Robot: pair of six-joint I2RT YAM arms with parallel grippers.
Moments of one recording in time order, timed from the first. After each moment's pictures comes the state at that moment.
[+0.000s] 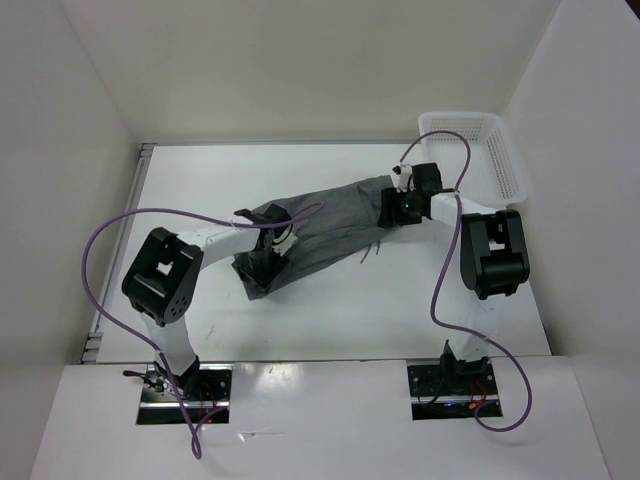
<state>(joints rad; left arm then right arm) -0.51 1.82 1.15 -0.84 -0.12 0.07 0.11 1.91 1.21 -0.24 -0.33 0.01</state>
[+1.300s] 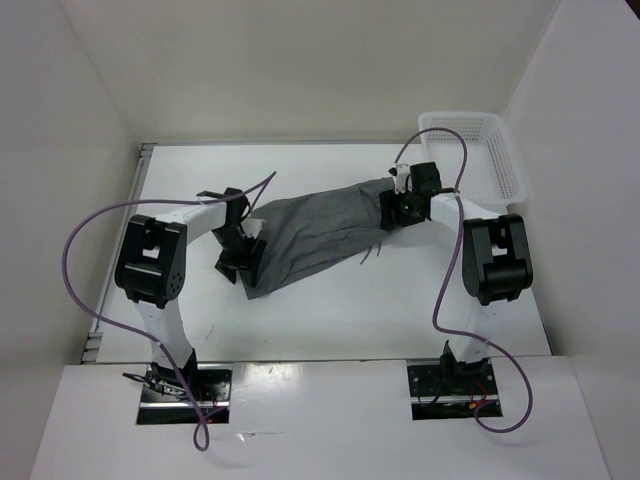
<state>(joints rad) -0.21 1.90 1.24 -0.96 0.26 0.07 0.13 1.85 1.20 -0.29 -0.26 -0.10</state>
